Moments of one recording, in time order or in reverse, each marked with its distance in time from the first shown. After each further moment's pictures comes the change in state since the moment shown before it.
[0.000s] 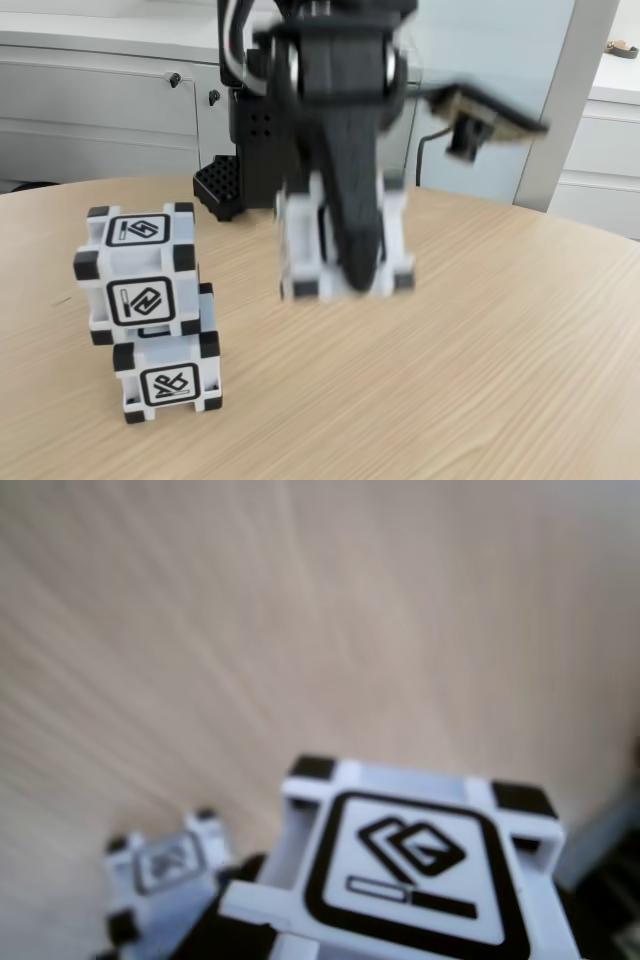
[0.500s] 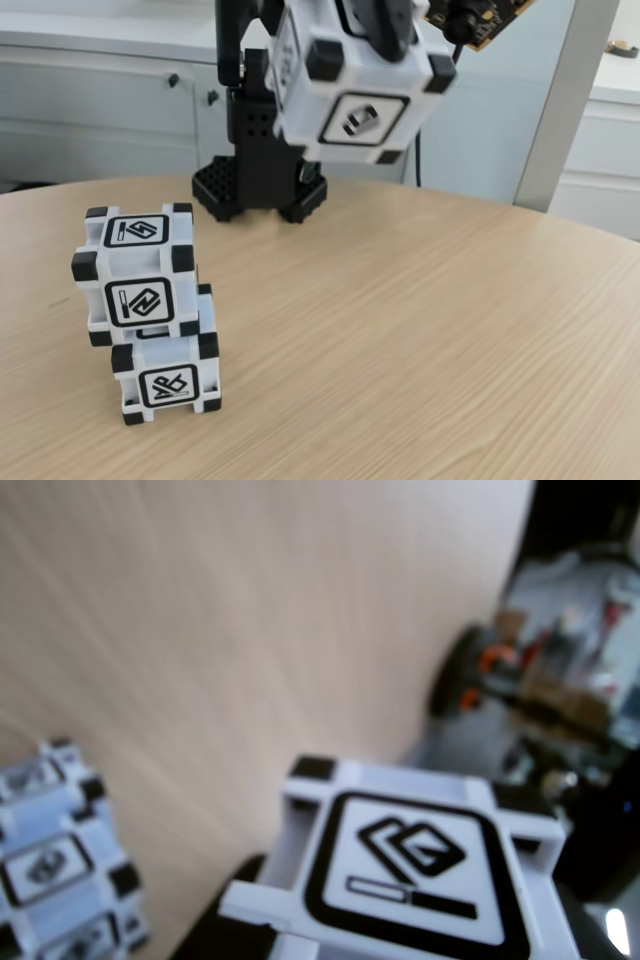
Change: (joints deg) arm 2.5 18.5 0.0 0.0 -9.8
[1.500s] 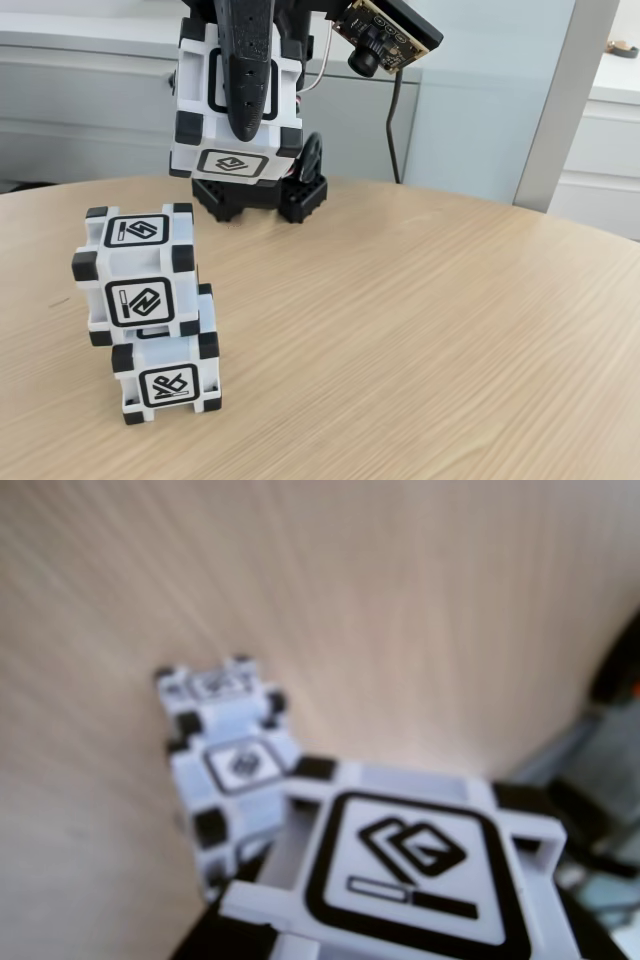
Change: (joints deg) arm 12.0 0.3 0.0 16.6 -8.1
